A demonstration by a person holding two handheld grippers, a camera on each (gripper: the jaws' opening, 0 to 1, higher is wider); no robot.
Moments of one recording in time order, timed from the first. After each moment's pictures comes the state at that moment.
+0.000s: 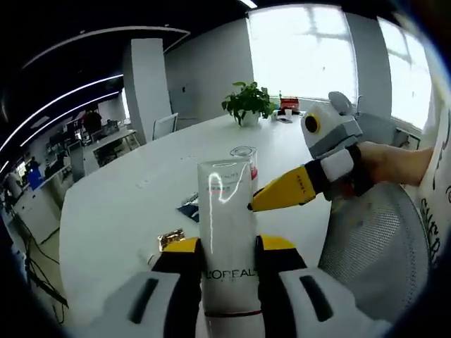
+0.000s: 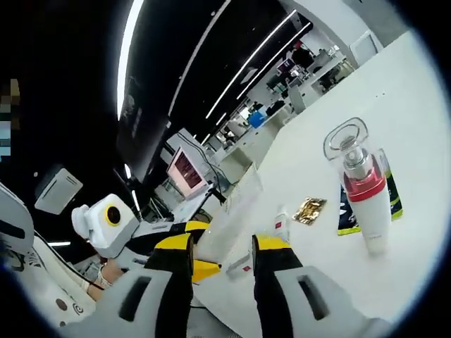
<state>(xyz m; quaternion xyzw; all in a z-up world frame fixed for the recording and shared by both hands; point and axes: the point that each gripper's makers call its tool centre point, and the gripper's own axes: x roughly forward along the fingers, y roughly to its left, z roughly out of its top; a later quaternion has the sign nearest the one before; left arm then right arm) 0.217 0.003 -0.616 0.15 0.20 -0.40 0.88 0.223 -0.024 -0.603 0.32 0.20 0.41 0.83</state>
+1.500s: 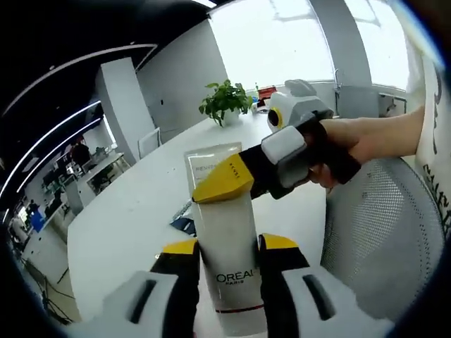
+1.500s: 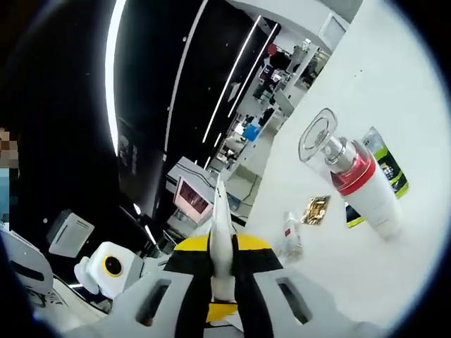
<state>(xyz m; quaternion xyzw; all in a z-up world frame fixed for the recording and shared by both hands) 0.205 -0.026 -0.619 0.23 0.16 -0.44 0.85 0.235 -0.030 -0.596 0.42 0.19 0.38 0.80</state>
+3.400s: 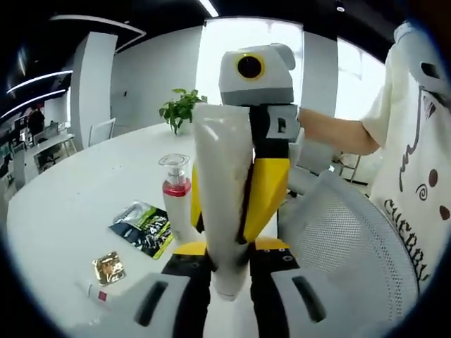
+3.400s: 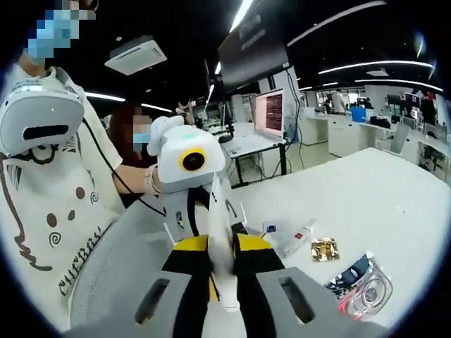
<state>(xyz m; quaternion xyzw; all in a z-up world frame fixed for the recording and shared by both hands) 0.192 -0.060 -0.628 0.09 0.20 -0.59 0.78 0.194 -0.014 -0.586 -0.08 0.19 0.67 0.71</state>
